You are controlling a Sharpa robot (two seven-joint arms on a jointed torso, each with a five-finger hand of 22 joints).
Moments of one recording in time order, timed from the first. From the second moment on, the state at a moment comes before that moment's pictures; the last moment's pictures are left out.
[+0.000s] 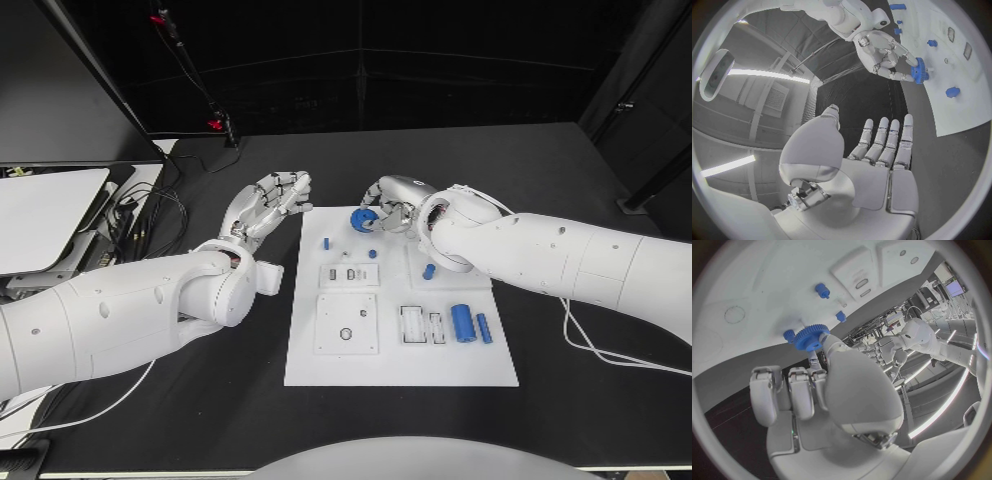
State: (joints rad) left arm 1.22 -0.72 -0.24 1.42 -0.01 -0.47 0.68; left_hand 1.13 0.00 -0.06 0.29 0.28 0.33 0.15 0.68 0.07 0.38 0.26 0.68 0.07 0.23 0.25 0.80 0.07 0.08 0.48 0.29 0.26 0.36; right arm 1.21 -0.52 -0.09 1.17 -1.34 -0.34 -0.09; right_hand 1.52 -0.04 0.22 0.20 0.29 0.82 0.21 0.33 0.07 1.47 0.09 1.57 1.31 1.47 0.02 1.57 1.31 0.01 1.46 0.13 1.57 1.31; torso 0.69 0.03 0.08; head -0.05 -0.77
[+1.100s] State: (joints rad) left arm 1.22 -0.72 -0.24 1.42 -0.01 -0.47 0.68; left_hand 1.13 0.00 -0.06 0.29 0.28 0.33 0.15 0.68 0.07 0.38 0.26 0.68 0.07 0.23 0.25 0.80 0.07 0.08 0.47 0.29 0.26 0.36; right arm 1.20 -0.48 -0.09 1.11 -1.39 -0.28 -0.12; right_hand 1.51 -0.04 0.23 0.18 0.29 0.85 0.20 0.27 0.07 1.47 0.09 1.57 1.31 1.47 0.02 1.57 1.31 0.01 1.46 0.13 1.57 1.31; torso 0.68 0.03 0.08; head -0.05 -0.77
